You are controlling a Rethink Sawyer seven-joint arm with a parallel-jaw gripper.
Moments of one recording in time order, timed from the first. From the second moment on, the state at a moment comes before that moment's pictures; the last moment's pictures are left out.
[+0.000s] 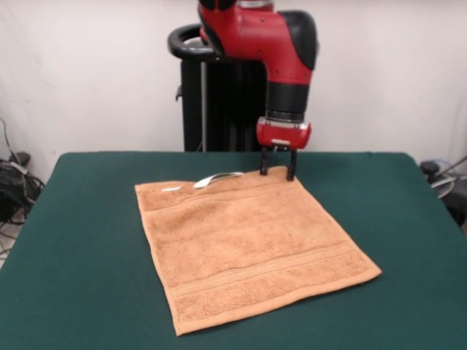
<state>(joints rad) -0.18 -0.24 -0.10 2.31 -0.15 -0.81 1.98</state>
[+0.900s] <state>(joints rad) -0.21 -0.43 -0.11 2.42 -0.15 -0.41 1.98</state>
